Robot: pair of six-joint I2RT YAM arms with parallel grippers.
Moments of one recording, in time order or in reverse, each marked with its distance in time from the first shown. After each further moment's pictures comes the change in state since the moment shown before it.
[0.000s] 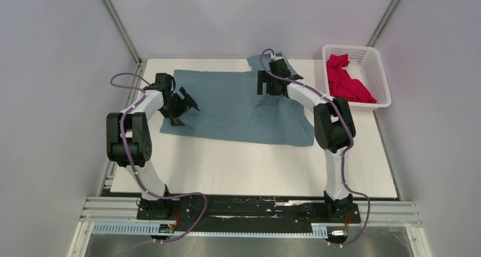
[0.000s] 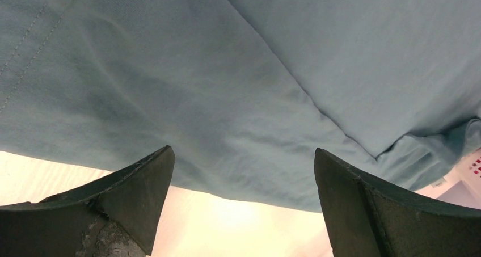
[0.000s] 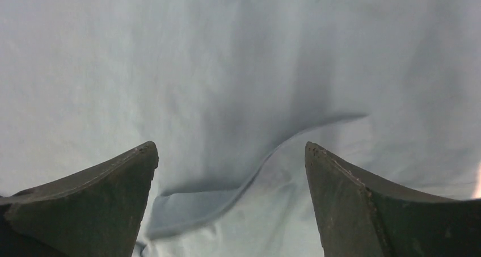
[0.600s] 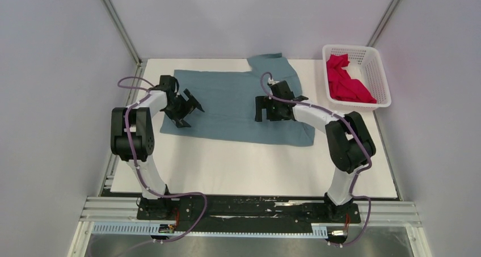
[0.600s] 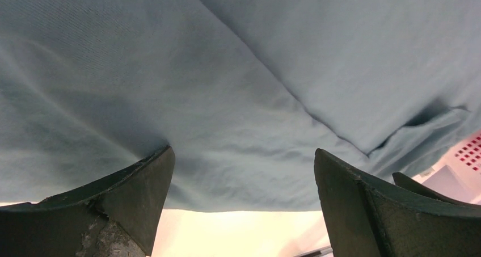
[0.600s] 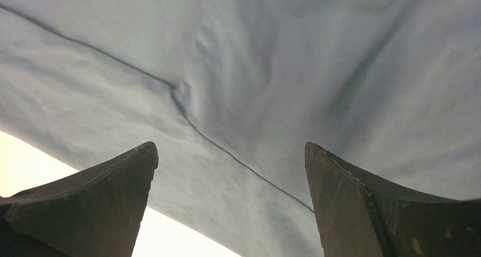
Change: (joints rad) left arm -0.013 0.055 0.000 0.060 0.079 -0.023; right arm 0.073 -0.298 -0.412 0.061 -0.176 0.020
